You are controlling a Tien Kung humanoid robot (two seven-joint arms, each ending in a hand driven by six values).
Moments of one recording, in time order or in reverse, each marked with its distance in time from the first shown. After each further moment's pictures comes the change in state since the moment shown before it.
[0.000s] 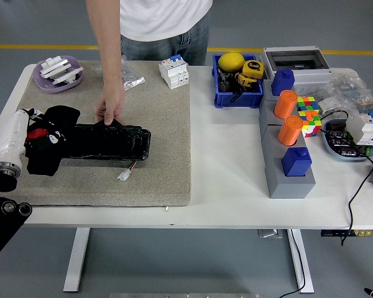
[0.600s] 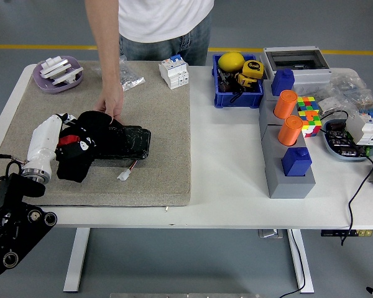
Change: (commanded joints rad) left arm -0.015 -0.055 0.147 -0.059 0.014 0.047 -0.017; right arm 0.004 -0.005 0.016 -0.002 -0.013 0.000 -0.008
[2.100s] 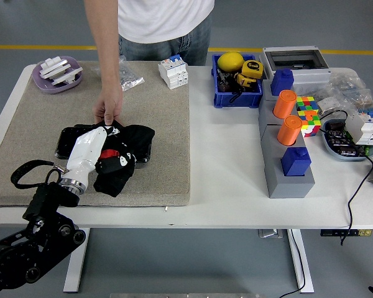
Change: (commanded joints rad) left arm -0.042 -0.021 0.161 -0.026 0.066 0.010 0.085; right arm 0.000 -0.004 0.038 -0.004 -0.037 -0.003 -0.016
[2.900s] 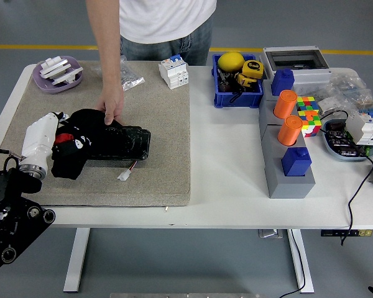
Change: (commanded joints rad) left arm -0.009 0.074 -0.146 0.080 -0.020 0.010 0.017; right arm 0.001 -0.001 0.004 0.000 -0.006 0.001 -0.002
